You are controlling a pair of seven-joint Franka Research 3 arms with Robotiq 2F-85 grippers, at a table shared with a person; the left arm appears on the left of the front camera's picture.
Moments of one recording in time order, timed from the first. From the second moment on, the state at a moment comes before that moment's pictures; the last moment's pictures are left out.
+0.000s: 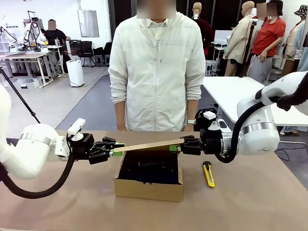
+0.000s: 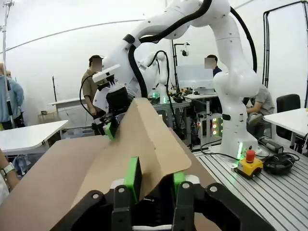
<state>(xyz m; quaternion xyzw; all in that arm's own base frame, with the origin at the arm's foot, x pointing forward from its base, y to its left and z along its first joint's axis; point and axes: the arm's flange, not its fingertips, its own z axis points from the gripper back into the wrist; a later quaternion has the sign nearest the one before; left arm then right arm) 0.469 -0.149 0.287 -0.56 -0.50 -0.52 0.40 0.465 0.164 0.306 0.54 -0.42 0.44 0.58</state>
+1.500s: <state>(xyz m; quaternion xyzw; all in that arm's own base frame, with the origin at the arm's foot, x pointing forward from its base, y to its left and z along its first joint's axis) 0.459 -0.071 0.329 -0.47 -0.63 -0.41 0.47 0.419 0.091 0.332 0.47 -0.54 0.32 0.62</state>
